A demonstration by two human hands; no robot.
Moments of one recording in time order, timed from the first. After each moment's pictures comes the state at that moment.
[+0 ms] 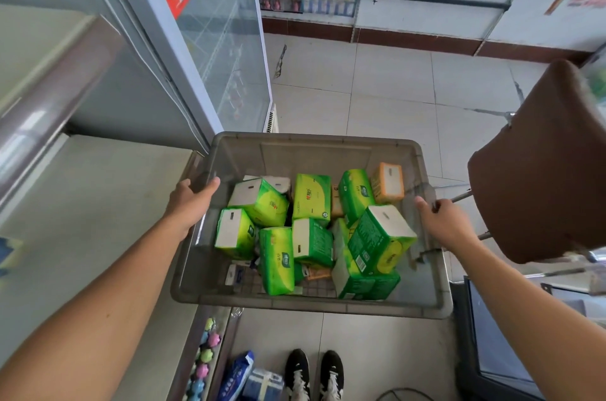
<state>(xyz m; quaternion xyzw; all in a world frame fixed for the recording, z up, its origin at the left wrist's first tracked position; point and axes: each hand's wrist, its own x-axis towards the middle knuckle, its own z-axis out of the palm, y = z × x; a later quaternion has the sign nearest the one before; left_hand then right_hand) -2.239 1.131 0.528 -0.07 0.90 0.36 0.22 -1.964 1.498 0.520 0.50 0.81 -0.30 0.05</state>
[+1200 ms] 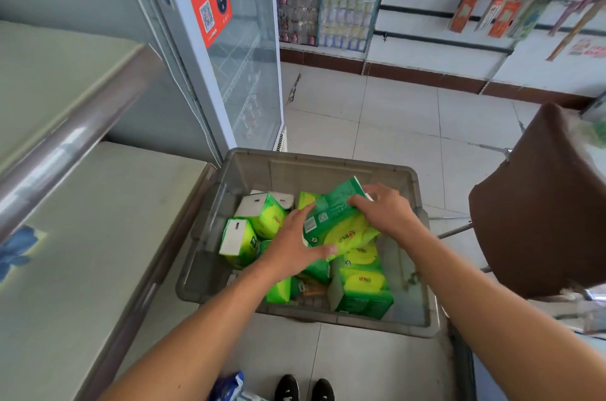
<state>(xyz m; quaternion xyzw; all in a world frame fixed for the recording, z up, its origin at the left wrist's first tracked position) -2.094 1.228 0.563 0.24 0.83 0.40 0.31 -2.034 1.418 0.621 0.36 0.85 -0.37 0.07</state>
